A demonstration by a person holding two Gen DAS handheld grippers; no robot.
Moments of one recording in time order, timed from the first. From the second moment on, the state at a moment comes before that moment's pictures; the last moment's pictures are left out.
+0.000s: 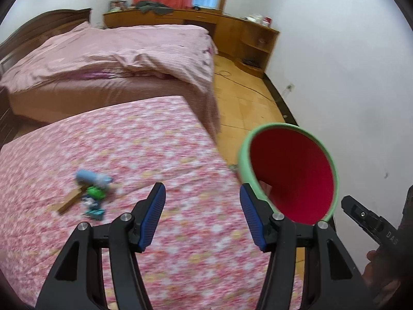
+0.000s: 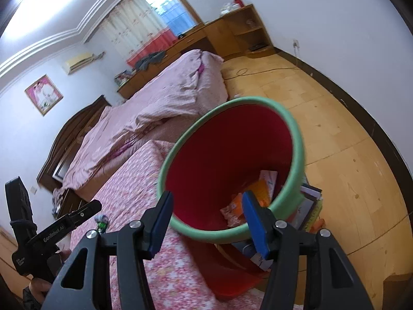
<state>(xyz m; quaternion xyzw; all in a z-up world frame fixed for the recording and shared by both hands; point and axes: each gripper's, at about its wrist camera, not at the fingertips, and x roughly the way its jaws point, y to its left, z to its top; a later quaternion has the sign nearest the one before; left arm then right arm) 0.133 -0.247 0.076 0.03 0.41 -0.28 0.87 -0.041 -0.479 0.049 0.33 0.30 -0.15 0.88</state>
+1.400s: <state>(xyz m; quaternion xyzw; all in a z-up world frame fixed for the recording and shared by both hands) 0.213 -0.026 0.013 -0.03 0.43 -0.07 0.90 0.194 -0.257 0.023 0.11 0.45 0.07 0.88</state>
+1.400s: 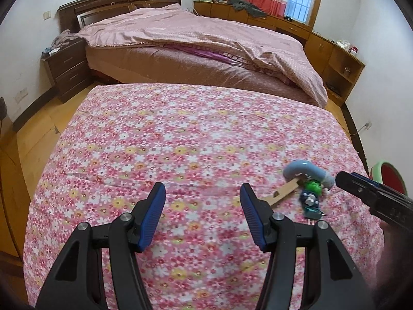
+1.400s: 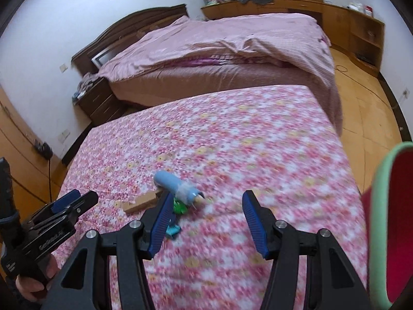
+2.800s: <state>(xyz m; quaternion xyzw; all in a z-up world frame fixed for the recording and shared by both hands) 0.242 -0.134 -0.017 0.08 0.46 -0.16 0.87 0.102 -0.354 0.039 0.23 0.38 -0.01 0.89</state>
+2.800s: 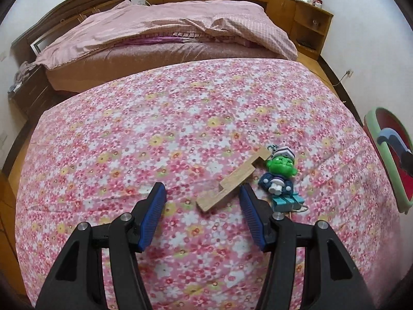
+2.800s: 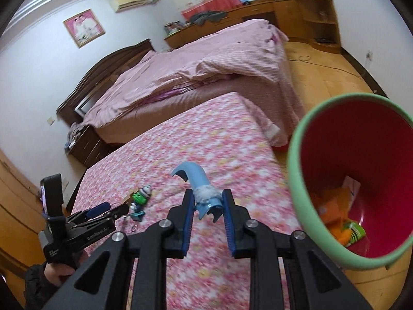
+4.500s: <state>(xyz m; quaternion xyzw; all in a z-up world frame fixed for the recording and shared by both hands) 0.095 -0.196 0.085 -0.02 0.42 -0.29 0.86 -0.047 -0.438 0.066 0.33 0.29 -0.09 0.90</state>
